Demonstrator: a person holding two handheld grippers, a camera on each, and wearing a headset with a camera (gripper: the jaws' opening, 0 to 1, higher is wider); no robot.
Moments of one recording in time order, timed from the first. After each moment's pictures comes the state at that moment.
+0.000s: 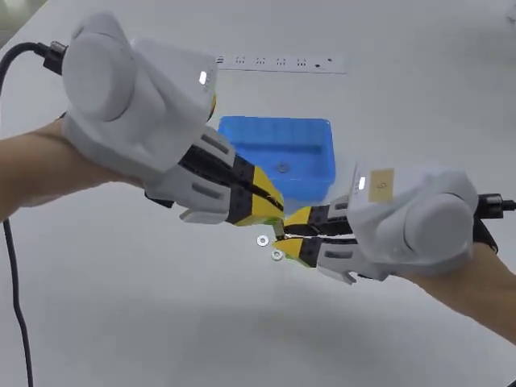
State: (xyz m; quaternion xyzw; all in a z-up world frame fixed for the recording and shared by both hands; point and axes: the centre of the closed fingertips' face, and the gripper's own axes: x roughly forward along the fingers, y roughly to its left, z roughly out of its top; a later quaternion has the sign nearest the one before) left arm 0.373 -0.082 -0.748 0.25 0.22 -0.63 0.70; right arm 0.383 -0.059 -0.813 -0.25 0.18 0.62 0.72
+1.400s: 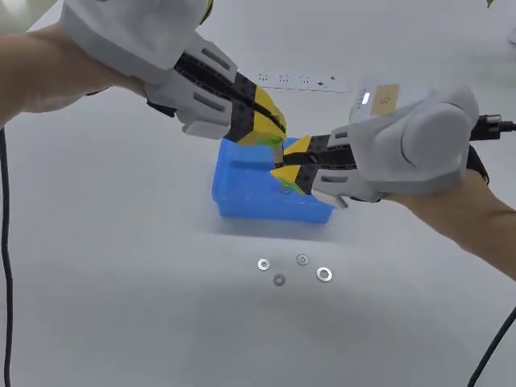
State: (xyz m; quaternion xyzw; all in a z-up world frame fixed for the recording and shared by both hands) left arm 0.476 -0.063 -0.715 0.27 0.18 -0.62 0.72; right arm 0.487 -0.037 -0.775 -0.27 0.13 0.58 0.76
